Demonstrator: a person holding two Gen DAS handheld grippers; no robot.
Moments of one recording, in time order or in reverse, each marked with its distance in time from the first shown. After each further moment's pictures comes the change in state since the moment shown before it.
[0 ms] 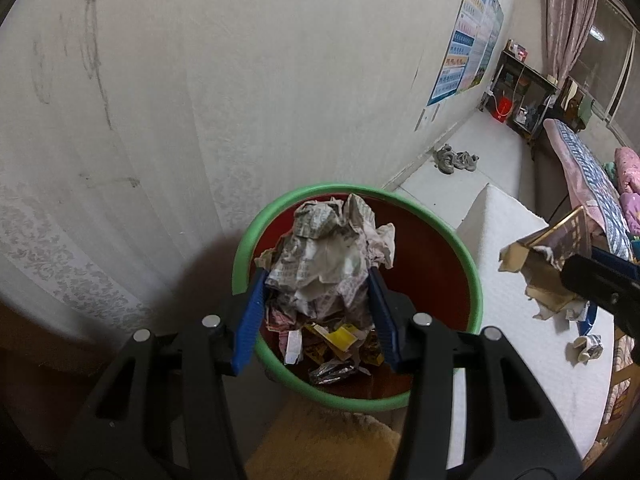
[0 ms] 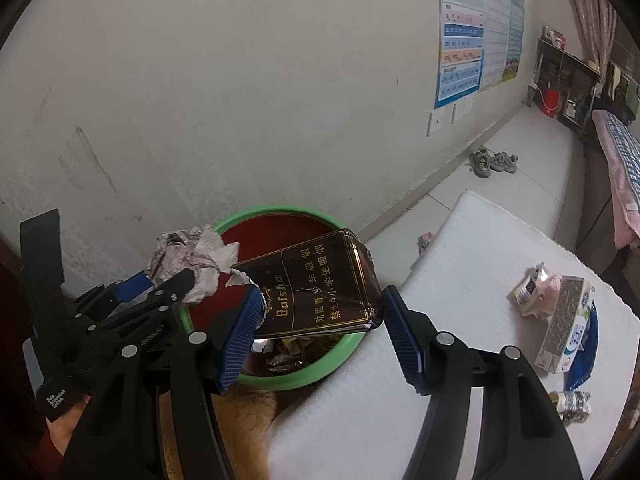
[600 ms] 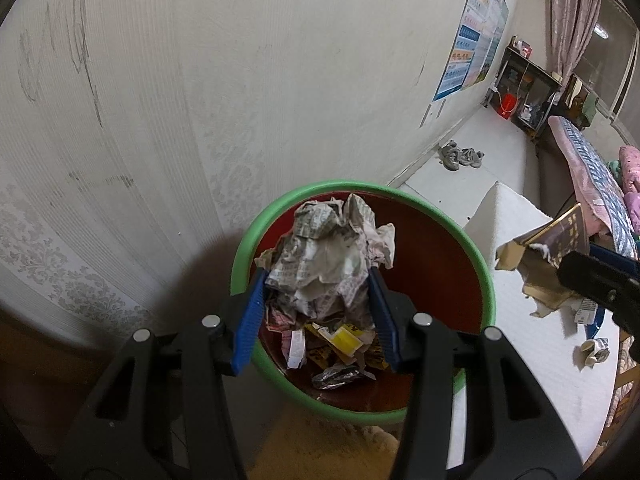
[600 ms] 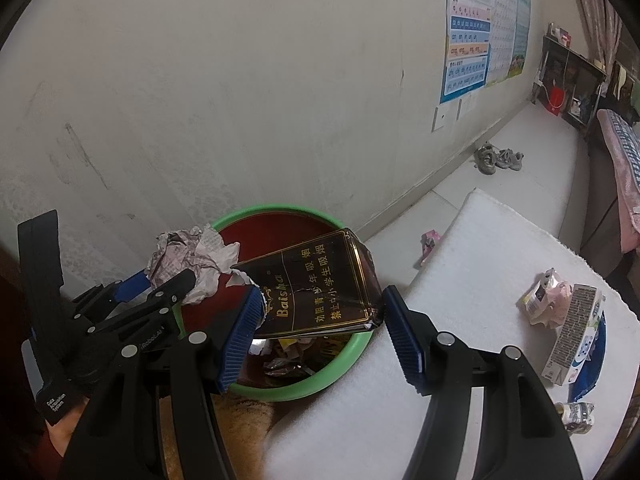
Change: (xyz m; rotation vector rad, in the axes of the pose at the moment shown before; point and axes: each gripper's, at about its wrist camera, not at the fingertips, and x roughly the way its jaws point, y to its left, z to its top) left arm 0.015 0.004 0.005 -0.002 0.017 0.013; right arm 0.019 -0.002 0.006 -0.003 0.026 0.005
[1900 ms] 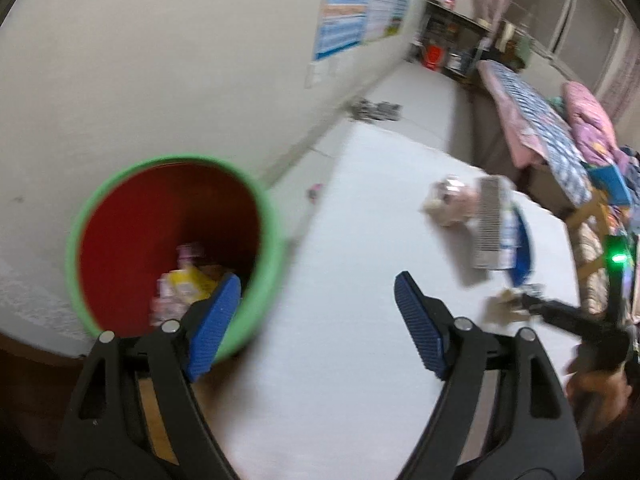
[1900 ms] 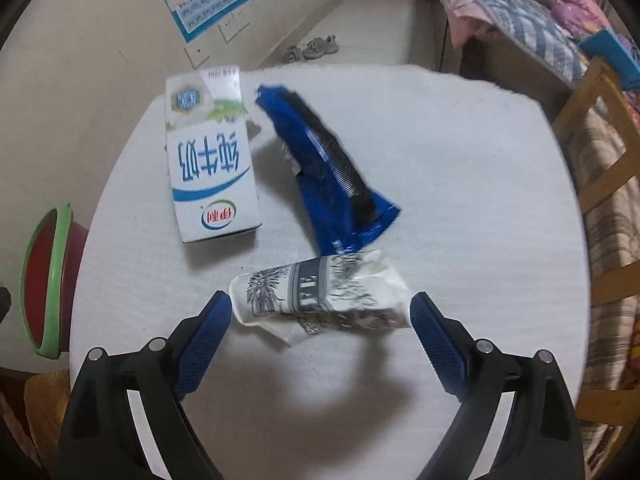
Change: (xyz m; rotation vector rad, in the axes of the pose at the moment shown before) left arm -0.023 -0.192 -0.041 0.195 0.085 -0.191; right arm -0.026 -0.292 -0.170 0.530 0.163 -0.283
